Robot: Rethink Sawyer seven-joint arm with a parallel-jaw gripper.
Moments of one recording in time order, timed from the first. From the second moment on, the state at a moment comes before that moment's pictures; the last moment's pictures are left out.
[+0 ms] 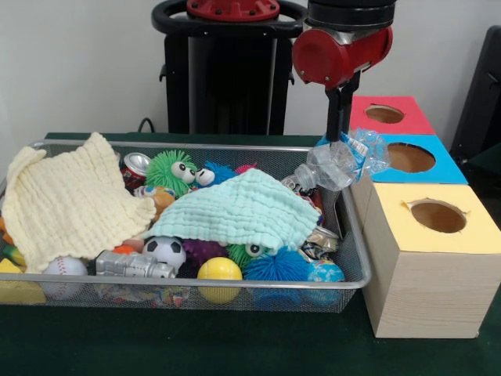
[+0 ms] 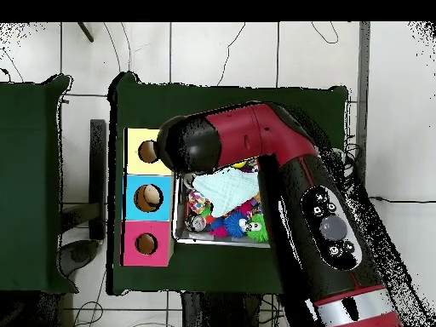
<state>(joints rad) -0.50 -0.78 0.63 1.48 -0.48 0.98 1.13</state>
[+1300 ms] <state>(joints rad) -0.52 -0.80 0.63 1.55 -0.45 1.05 1.13</state>
